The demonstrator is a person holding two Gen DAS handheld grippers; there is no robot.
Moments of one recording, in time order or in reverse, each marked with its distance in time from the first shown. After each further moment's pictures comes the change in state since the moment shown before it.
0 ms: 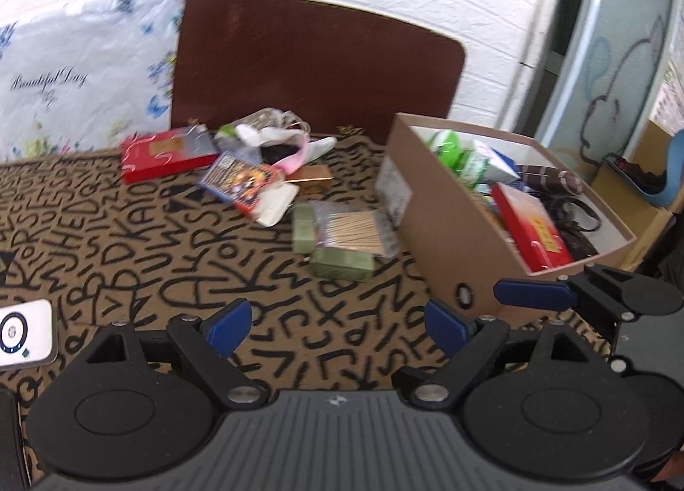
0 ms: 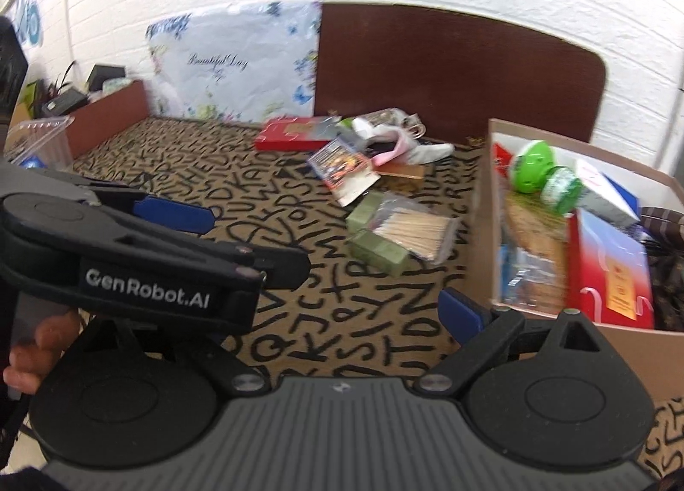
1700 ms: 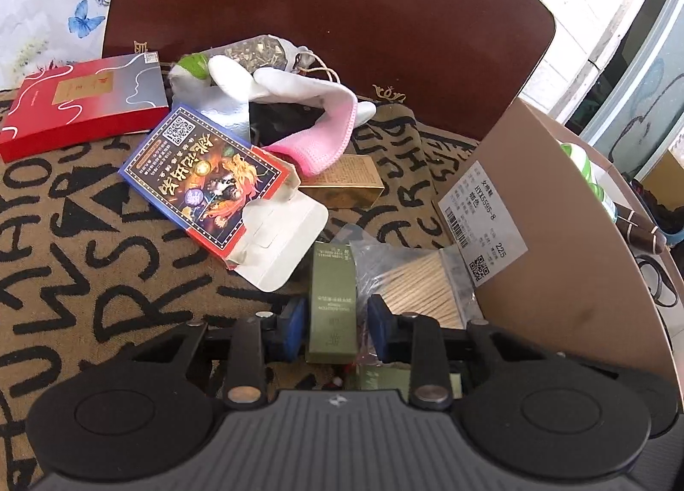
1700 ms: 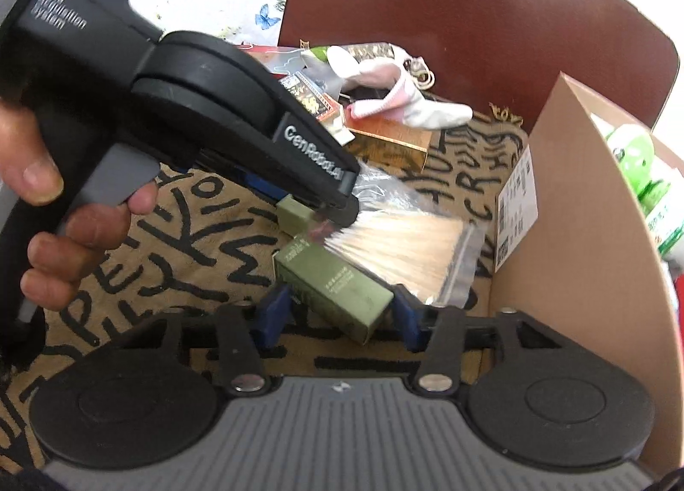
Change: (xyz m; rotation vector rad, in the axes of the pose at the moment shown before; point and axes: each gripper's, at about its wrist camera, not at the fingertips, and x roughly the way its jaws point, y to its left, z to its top) left arm 0.188 0.057 0.061 -0.117 0.147 -0.127; right arm 0.160 -0.033 0.018 -0.092 0.111 -0.083
